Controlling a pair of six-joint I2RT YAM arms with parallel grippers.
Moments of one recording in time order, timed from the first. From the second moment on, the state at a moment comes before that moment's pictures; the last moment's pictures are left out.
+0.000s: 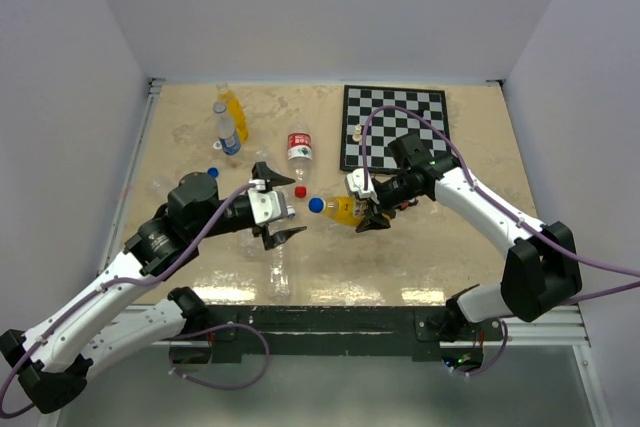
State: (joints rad) left arm -0.75 0.76 0.86 -0.30 0.44 0.42; right arm 0.46 1.42 1.07 -0.81 -0.91 -1.14
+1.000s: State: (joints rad) left arm -0.75 0.87 0.85 -0.19 0.50 0.42; right arm 0.46 1.44 1.07 -0.81 -0.91 -1.15
